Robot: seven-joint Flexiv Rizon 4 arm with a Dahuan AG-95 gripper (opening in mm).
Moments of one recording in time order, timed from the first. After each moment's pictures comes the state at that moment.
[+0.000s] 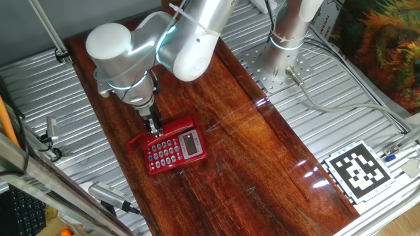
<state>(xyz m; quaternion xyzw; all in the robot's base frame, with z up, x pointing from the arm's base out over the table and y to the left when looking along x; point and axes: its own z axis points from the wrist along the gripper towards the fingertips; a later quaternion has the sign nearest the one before) 0.565 0.082 0.088 -0.11 -0.99 -0.03 0.06</state>
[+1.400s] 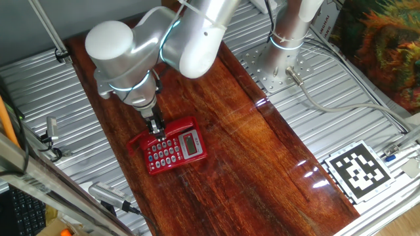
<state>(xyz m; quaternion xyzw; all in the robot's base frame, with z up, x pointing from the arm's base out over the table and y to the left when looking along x) 0.561 0.121 0.105 -0.11 -0.99 -0.02 0.06</state>
